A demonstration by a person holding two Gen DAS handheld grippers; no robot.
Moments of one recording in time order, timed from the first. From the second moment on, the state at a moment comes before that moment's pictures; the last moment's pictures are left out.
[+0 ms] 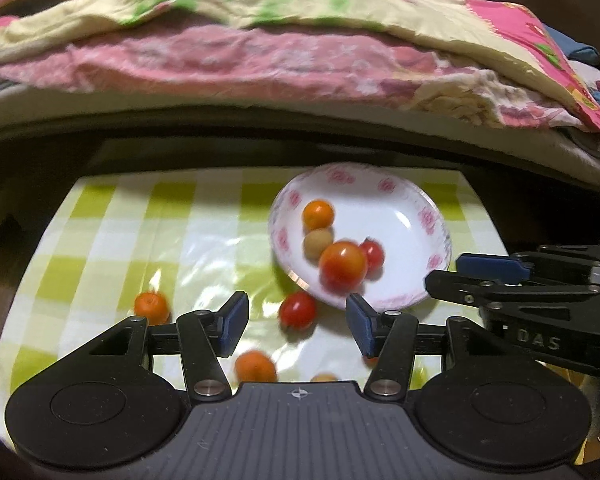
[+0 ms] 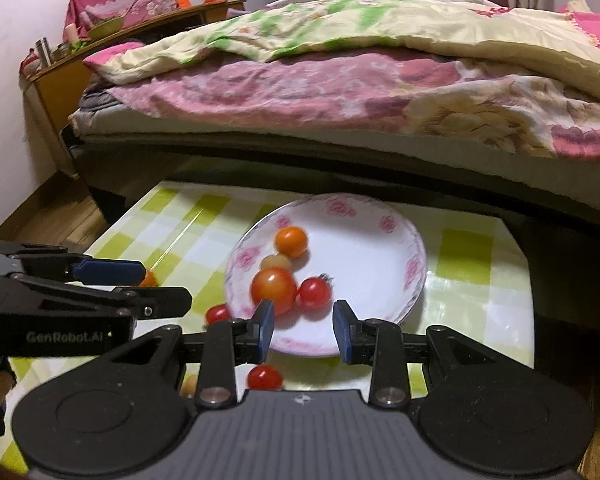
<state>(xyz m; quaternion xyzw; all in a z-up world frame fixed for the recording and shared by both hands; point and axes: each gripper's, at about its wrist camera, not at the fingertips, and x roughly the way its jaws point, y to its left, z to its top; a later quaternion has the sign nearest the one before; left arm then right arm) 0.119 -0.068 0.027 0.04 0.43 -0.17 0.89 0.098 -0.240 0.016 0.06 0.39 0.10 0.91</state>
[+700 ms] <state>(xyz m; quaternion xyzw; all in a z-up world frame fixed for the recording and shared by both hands) 0.091 -0.026 -0.006 0.01 0.47 -0.15 0.87 0.066 -0.207 -0.015 0.02 0.44 0.12 0.89</state>
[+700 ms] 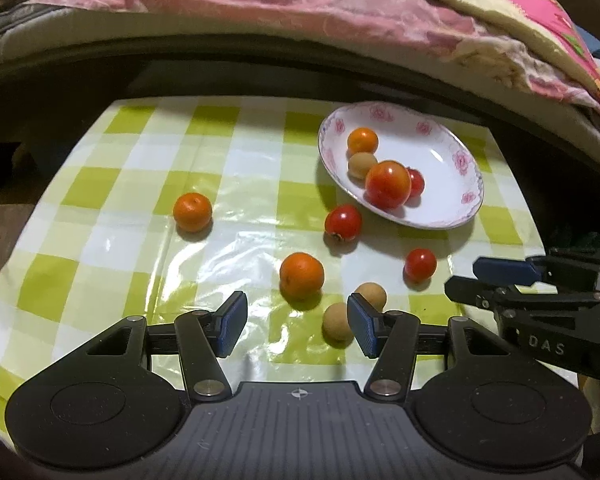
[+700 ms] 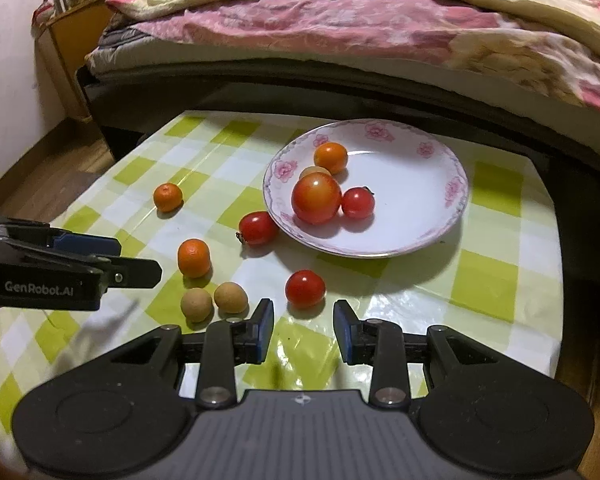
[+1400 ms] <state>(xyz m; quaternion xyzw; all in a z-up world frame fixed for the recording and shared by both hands) 0.092 -0.038 -0.012 0.02 0.48 -0.18 0.86 0.094 -0.199 -0.044 0.00 0.44 0.14 0.89</state>
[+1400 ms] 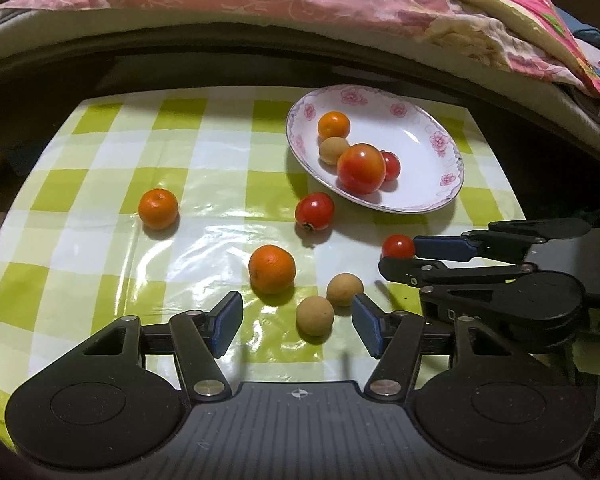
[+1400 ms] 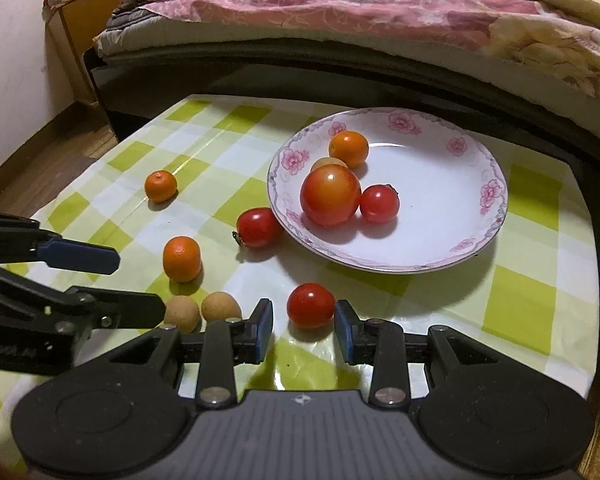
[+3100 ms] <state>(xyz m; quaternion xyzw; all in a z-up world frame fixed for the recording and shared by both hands) 0.111 -0.040 -0.040 0.05 0.49 -0.14 0.86 0.103 -0.203 -0.050 0.01 0.46 0.12 0.88</state>
